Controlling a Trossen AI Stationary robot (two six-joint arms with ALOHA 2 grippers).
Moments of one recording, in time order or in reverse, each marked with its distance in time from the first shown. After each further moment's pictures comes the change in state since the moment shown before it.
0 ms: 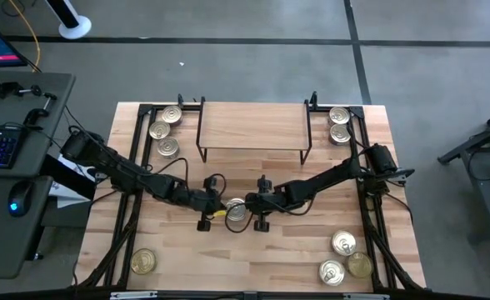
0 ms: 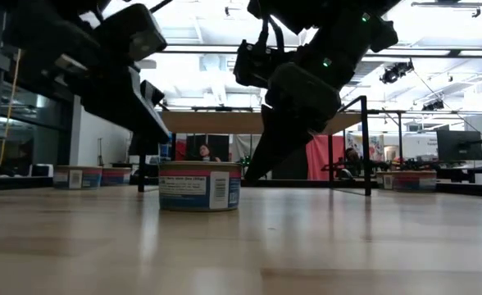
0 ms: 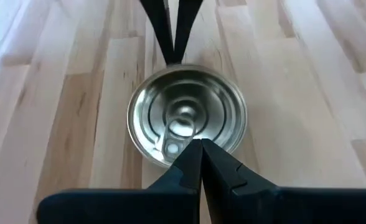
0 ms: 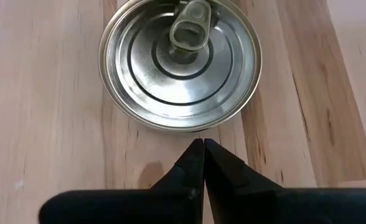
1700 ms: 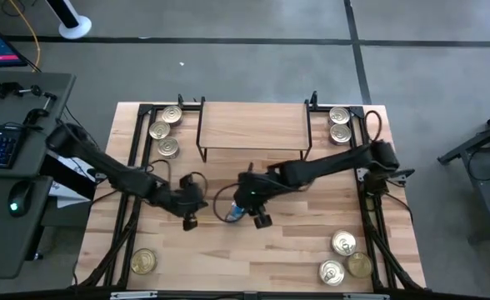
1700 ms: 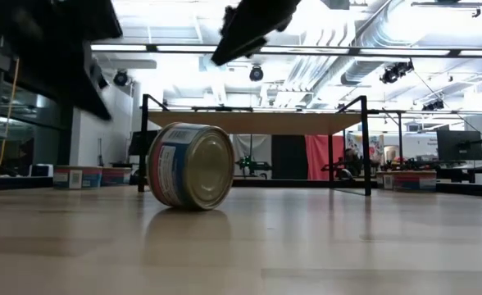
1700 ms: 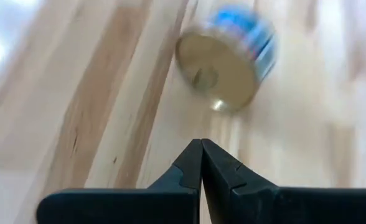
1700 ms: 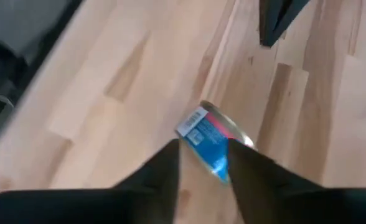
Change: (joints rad) left arm -0.155 -0.287 -0.001 -0.403 -0.180 -0.474; right arm -0.074 -0.012 0.479 -0.465 -0.319 -0.440
